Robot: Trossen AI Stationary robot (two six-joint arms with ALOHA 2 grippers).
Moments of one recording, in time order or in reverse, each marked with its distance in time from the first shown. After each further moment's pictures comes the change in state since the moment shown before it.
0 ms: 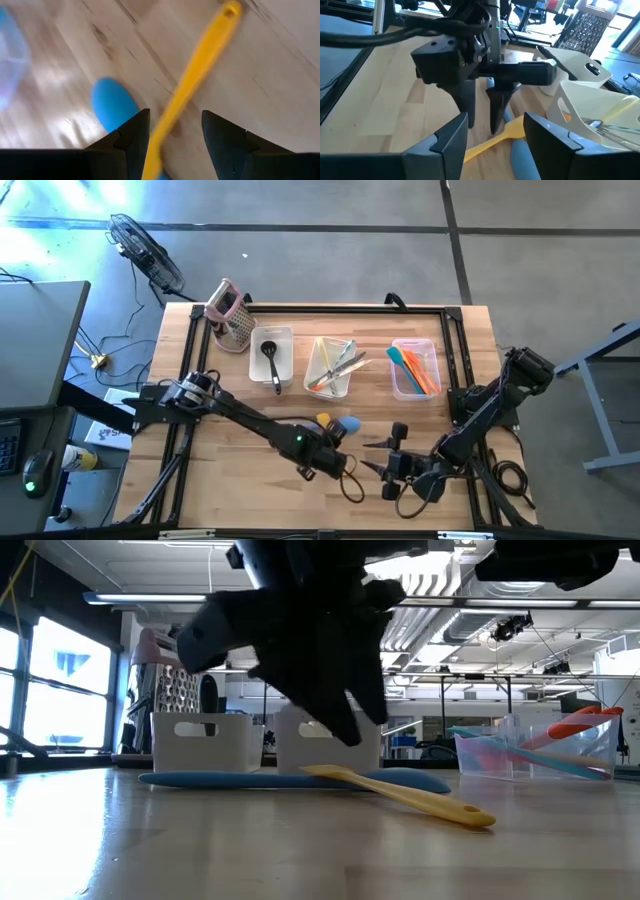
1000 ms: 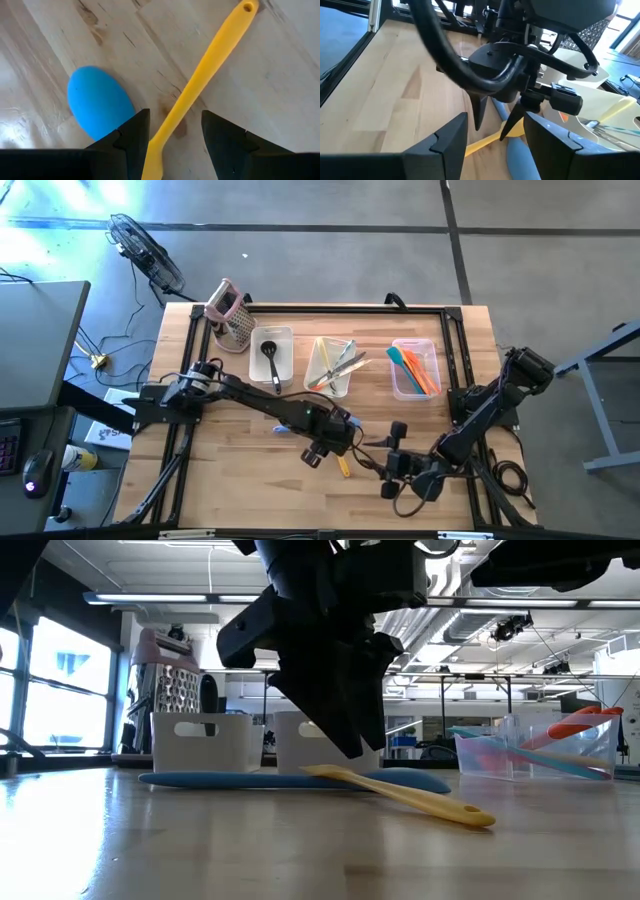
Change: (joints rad) left arm 0.144 -0.001 -0.011 0.013 0.307 -0.009; right arm -0.012 0.000 0.000 -0.016 -0.011 -0.018
